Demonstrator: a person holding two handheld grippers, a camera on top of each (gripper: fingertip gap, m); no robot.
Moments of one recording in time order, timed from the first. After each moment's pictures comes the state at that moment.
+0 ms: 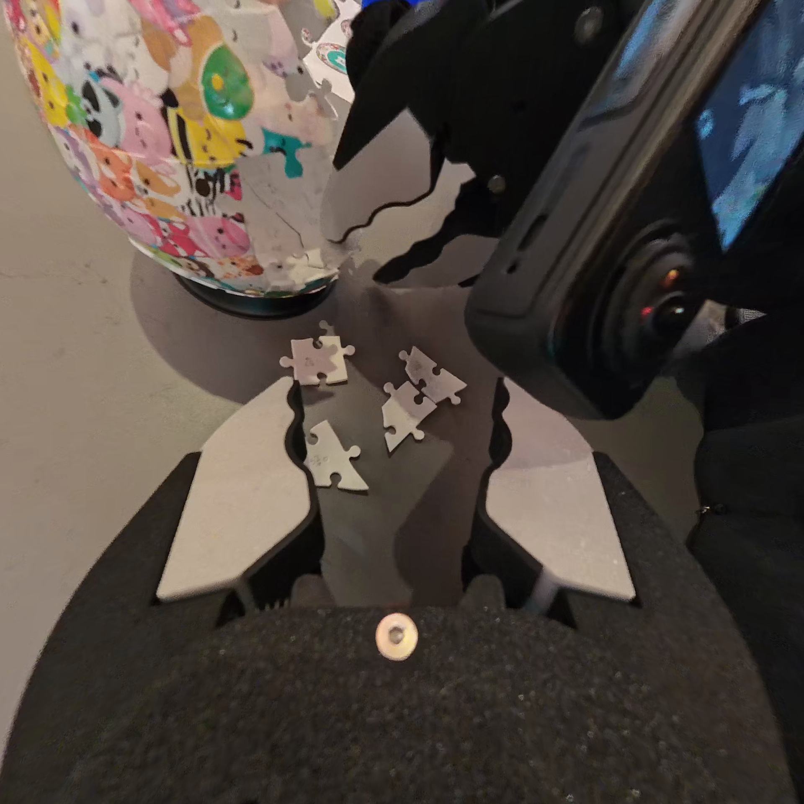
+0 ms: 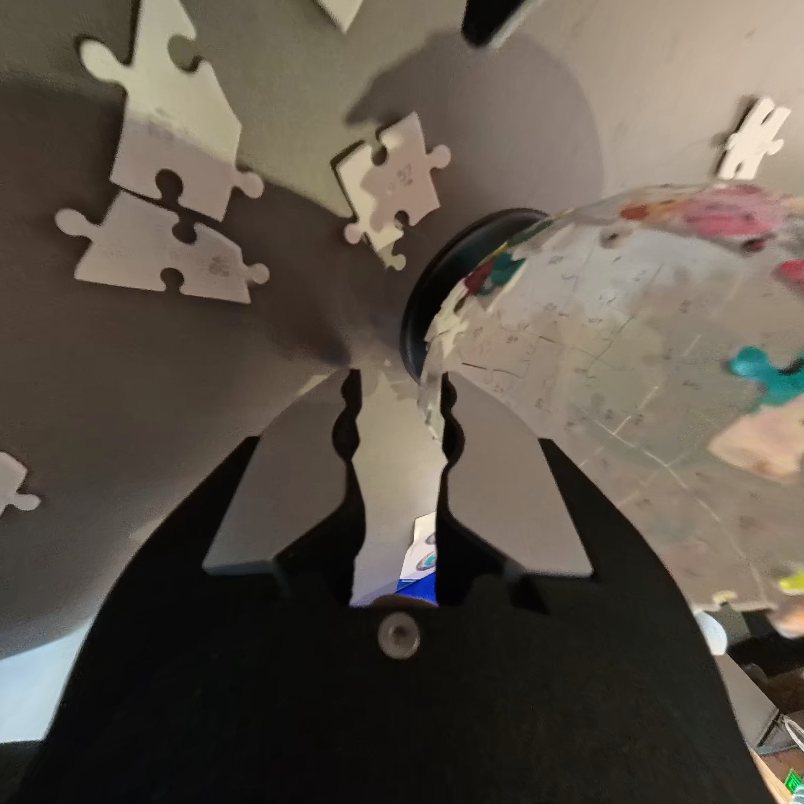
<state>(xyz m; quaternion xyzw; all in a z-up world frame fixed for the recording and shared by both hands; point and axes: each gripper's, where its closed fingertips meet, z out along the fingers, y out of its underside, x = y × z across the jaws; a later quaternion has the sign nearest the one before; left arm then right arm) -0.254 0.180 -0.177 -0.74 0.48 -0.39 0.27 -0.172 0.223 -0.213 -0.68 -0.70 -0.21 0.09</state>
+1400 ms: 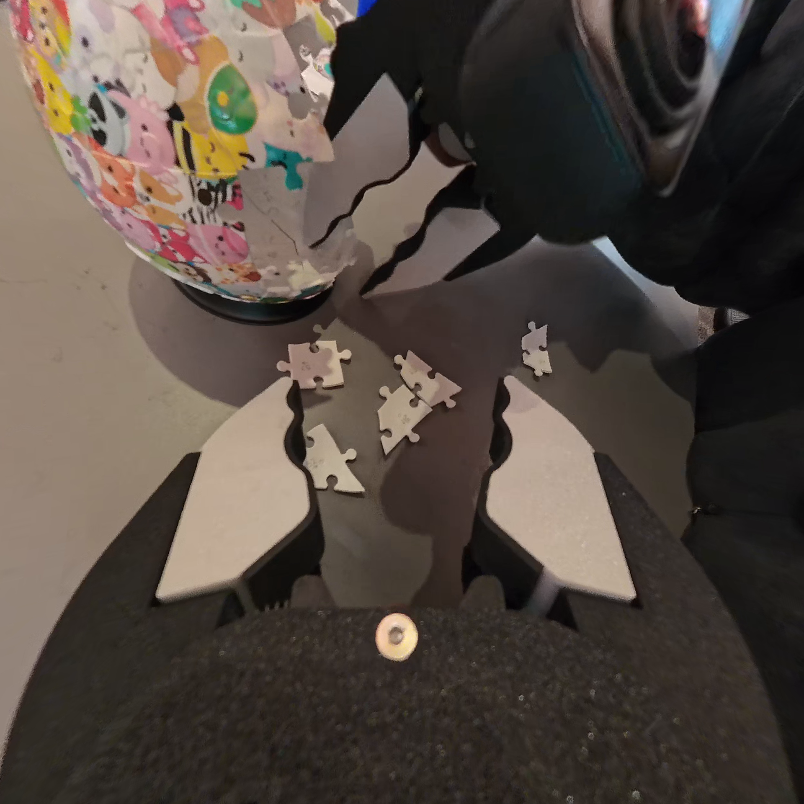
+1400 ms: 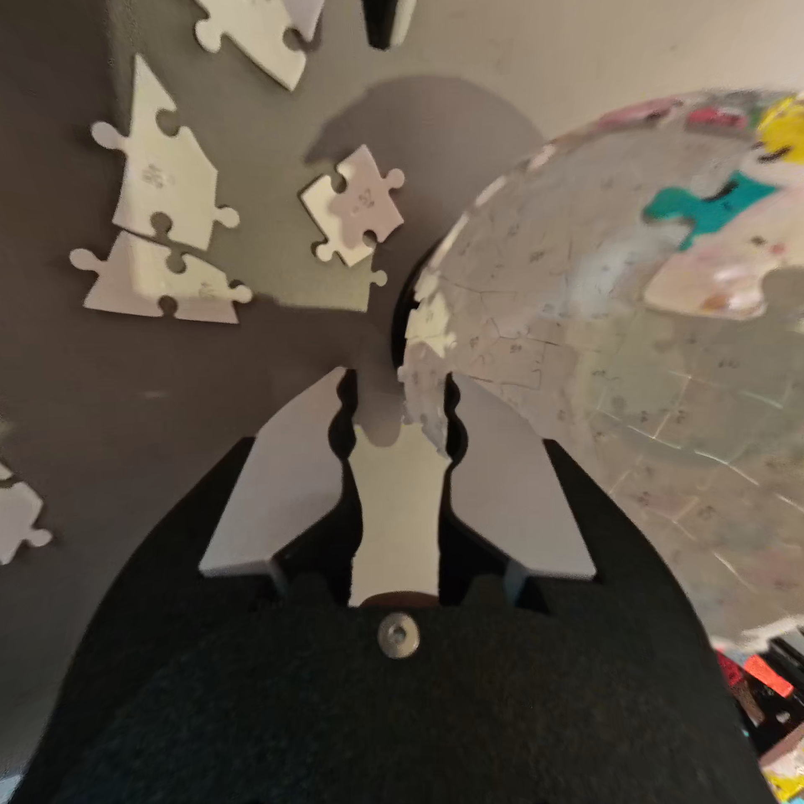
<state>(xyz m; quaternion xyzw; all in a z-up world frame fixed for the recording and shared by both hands) -0.255 0.178 -0.174 -0.73 0.48 -0.40 0.27 -0.178 0.227 -0.217 -0.72 -0.67 -0.09 0.17</state>
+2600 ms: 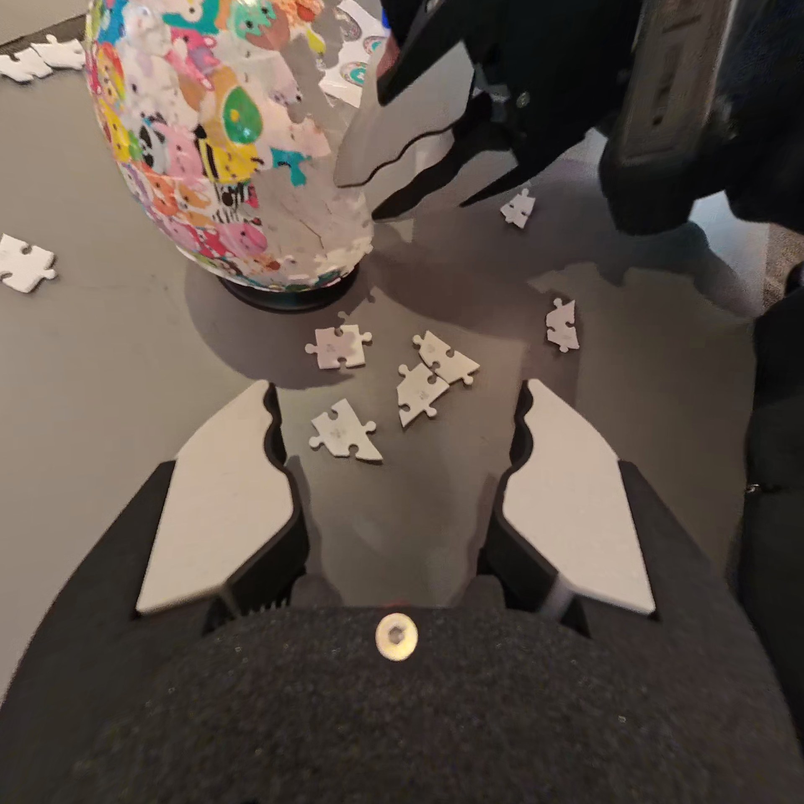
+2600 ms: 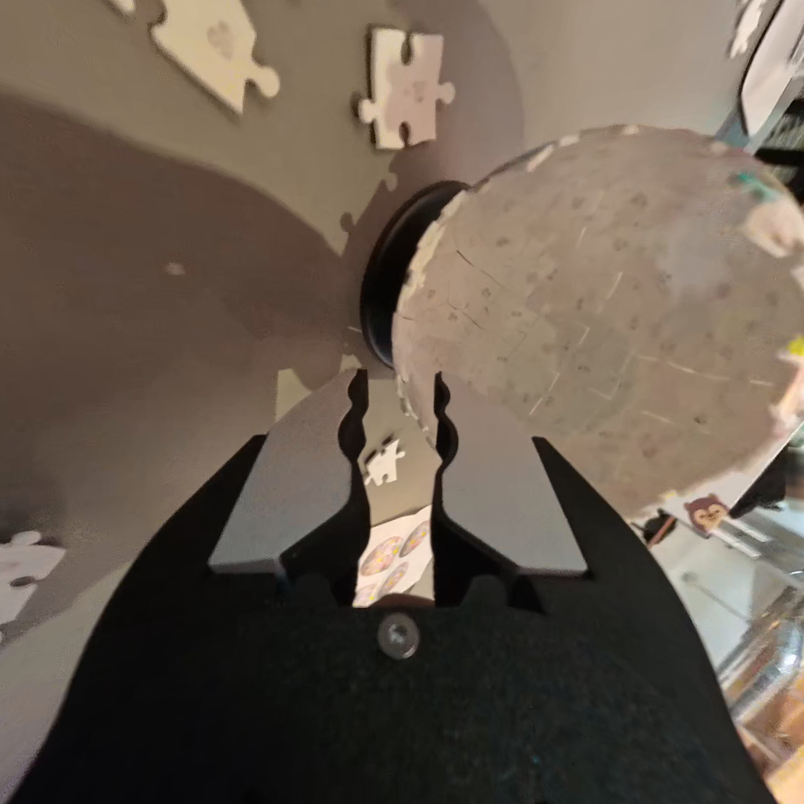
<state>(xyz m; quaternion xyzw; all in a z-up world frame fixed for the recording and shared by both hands) -0.272 0.179 -0.168 -0.73 0.50 -0.34 0.31 -0.152 0.243 -0.198 -0.50 -0.79 -0.23 0.27</state>
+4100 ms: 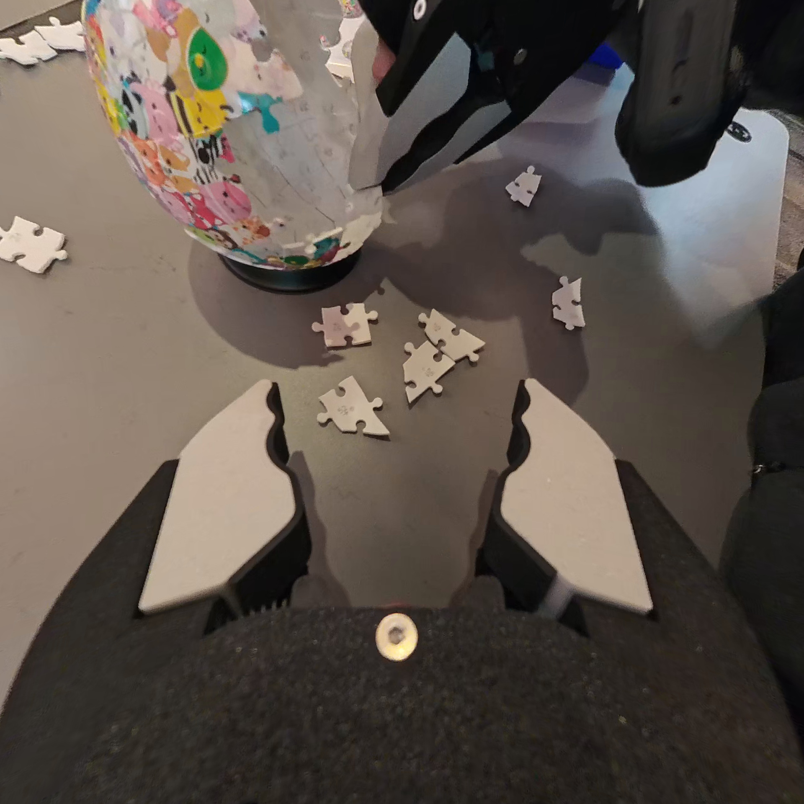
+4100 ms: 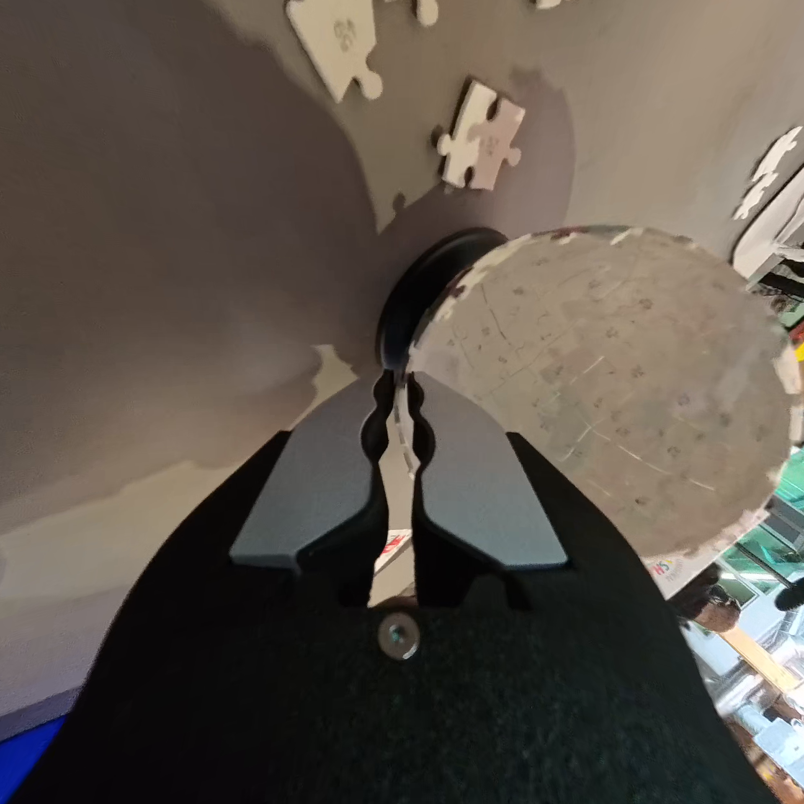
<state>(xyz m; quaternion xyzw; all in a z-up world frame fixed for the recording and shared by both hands) -0.284 0.178 -0.172 -0.73 0.51 -0.33 0.31 -0.159 0.241 -0.200 -0.38 -0.87 -0.21 0.22</state>
